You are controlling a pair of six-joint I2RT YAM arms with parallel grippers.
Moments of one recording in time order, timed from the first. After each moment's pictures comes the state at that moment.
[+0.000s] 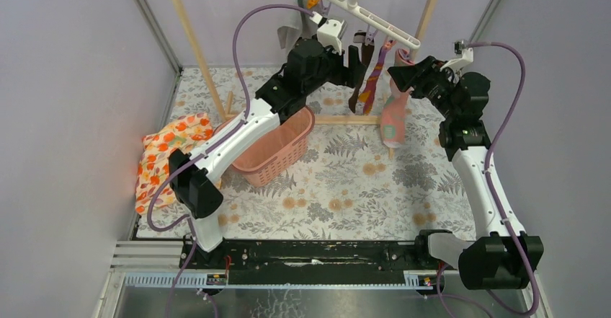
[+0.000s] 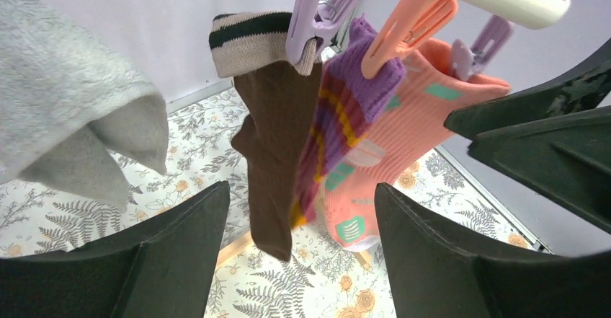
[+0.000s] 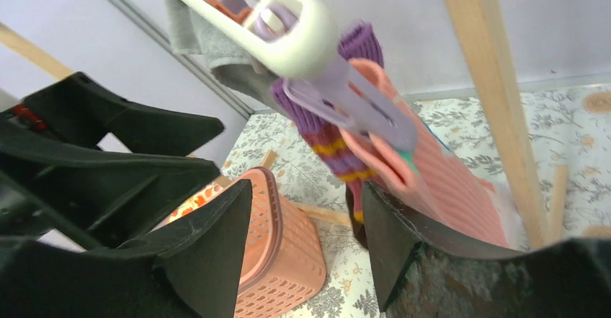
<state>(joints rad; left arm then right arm) -0.71 1.81 1.87 -0.19 -0.02 -0.23 0.01 1.15 1.07 0.14 -0.48 0.62</state>
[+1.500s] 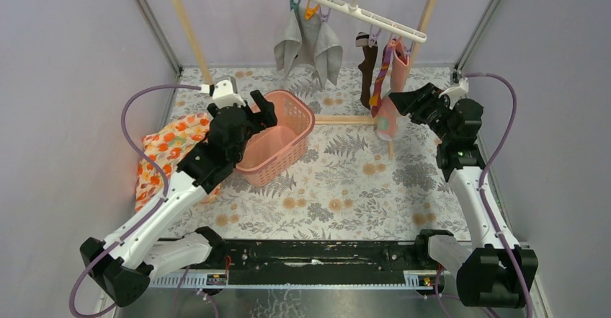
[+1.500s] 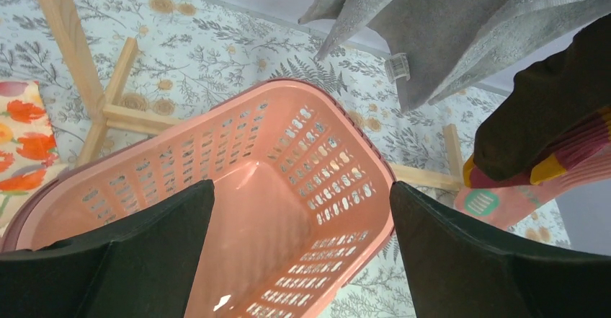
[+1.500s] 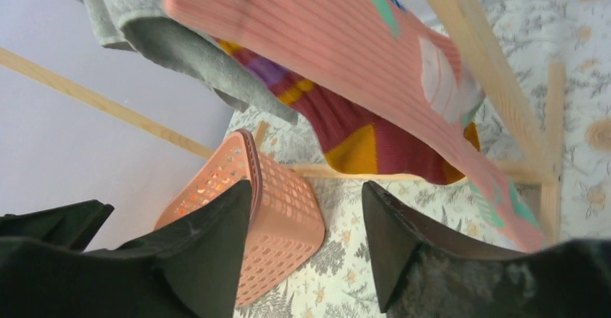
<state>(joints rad) -0.62 1.04 1.02 -0.25 -0.55 -0.52 -0.03 1.05 0.82 0.17 -0.47 0.72</state>
